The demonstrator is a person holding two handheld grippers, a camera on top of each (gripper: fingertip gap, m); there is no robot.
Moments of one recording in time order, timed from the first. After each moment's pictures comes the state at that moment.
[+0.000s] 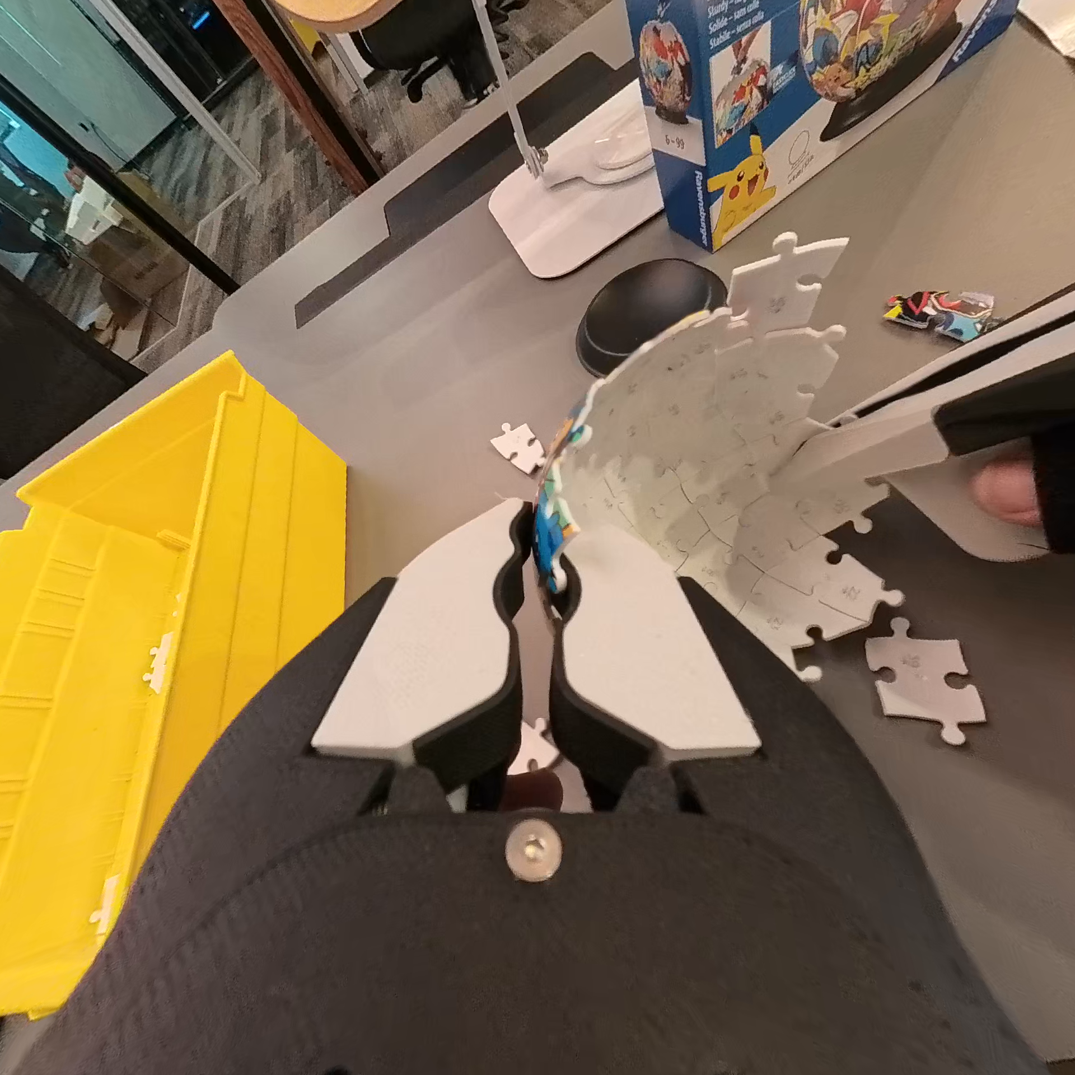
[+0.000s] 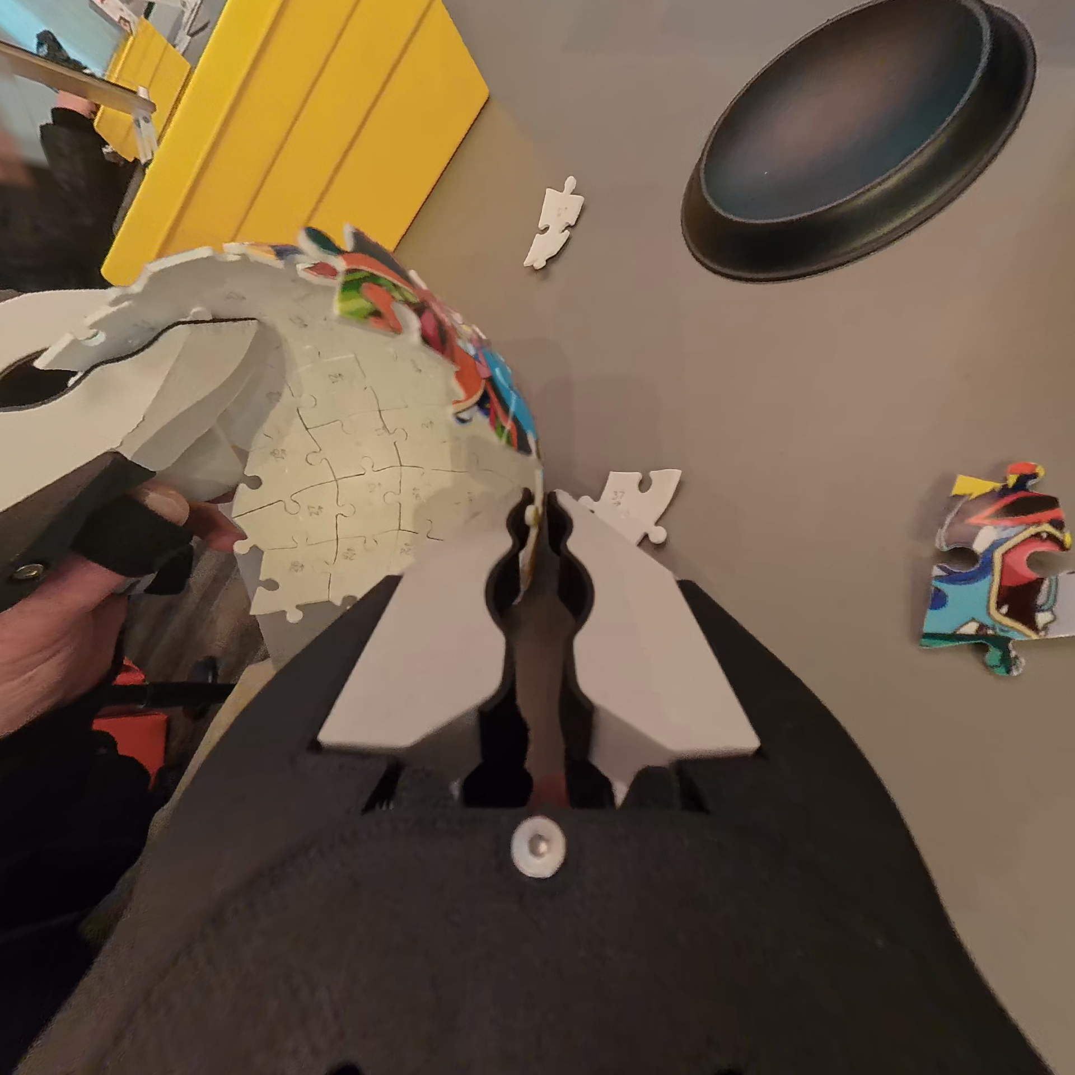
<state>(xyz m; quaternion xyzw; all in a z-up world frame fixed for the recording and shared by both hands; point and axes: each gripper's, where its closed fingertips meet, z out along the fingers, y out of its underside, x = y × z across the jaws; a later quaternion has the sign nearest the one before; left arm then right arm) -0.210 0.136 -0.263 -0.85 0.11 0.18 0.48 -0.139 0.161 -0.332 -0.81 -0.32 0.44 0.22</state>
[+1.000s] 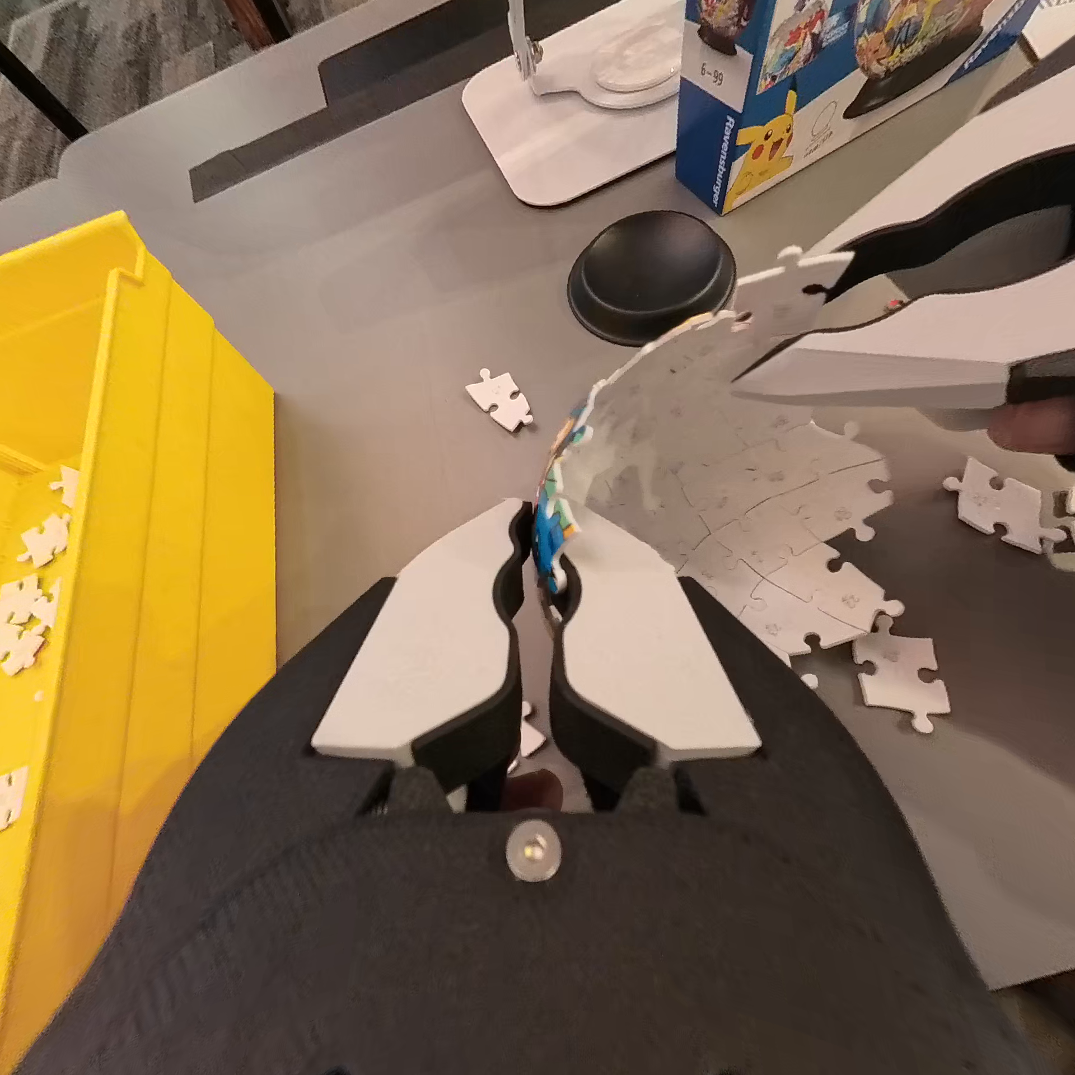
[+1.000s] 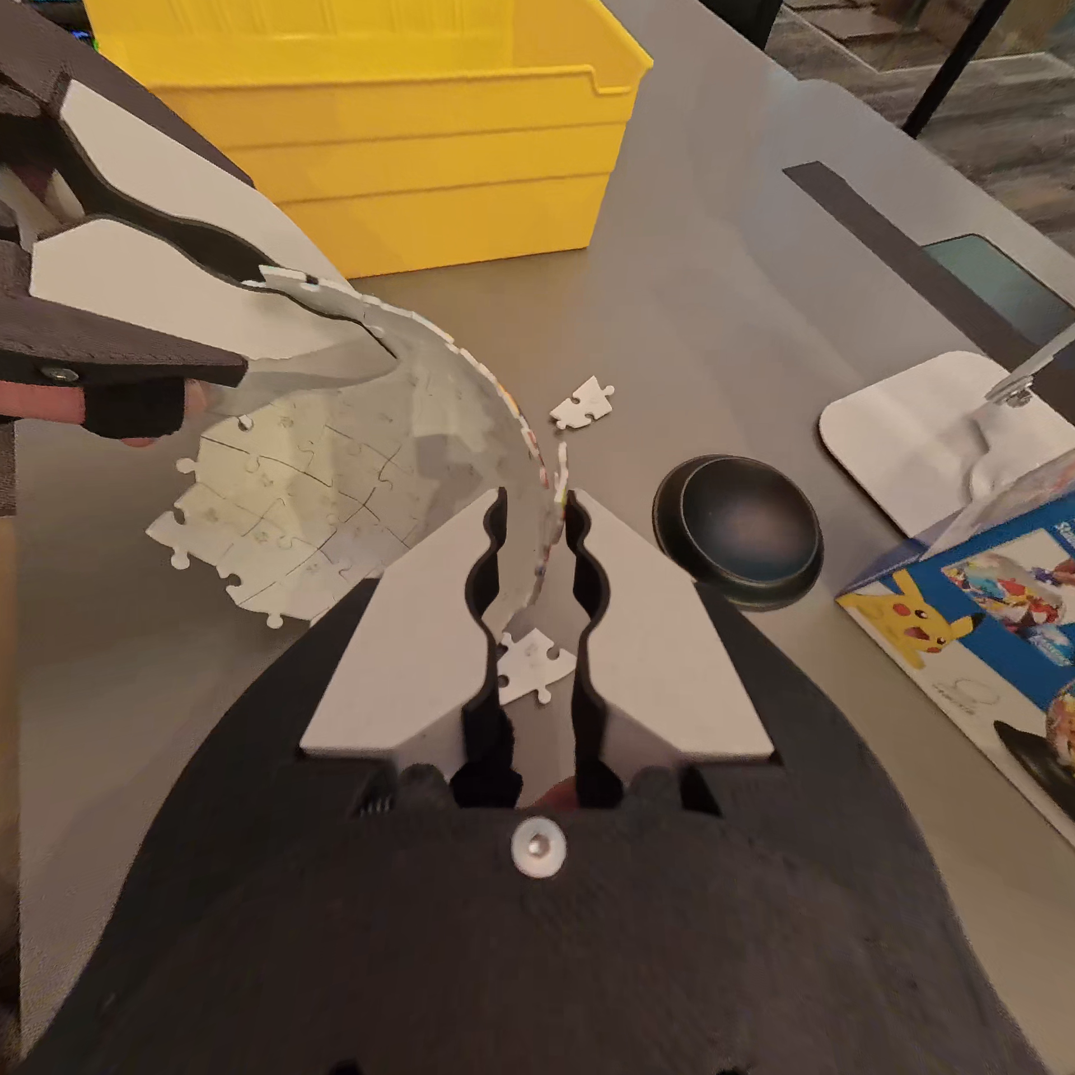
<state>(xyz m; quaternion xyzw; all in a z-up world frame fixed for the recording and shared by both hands) -0.227 0.138 -0.282 -0.89 0.05 0.08 0.44 -0.167 0.181 -0.279 -0.64 -0.59 0.29 0.40</state>
